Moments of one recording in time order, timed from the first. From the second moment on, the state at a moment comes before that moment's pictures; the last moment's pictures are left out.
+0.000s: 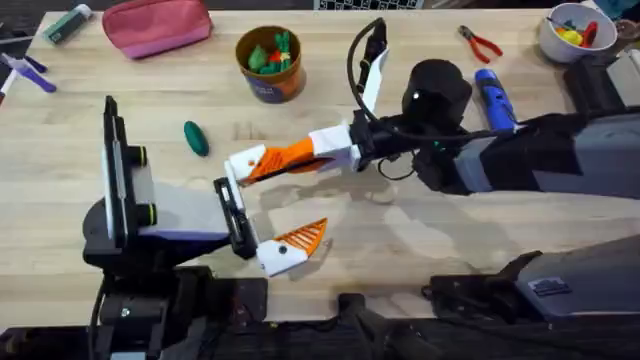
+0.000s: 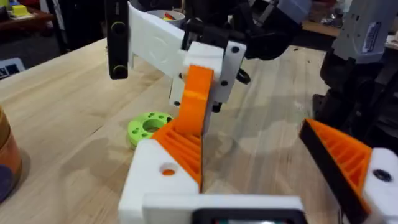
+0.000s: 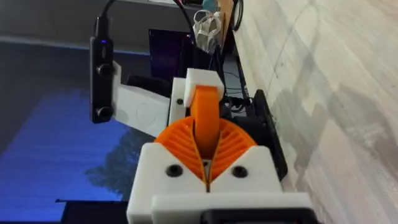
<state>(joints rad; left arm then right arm) 0.02 0.01 0.01 -0.14 1.21 0.05 0.56 1.65 0.56 0.93 -1.18 1.25</state>
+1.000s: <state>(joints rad) 0.02 0.01 0.01 -0.14 1.21 0.05 0.56 1.65 0.58 0.93 -1.16 1.31</state>
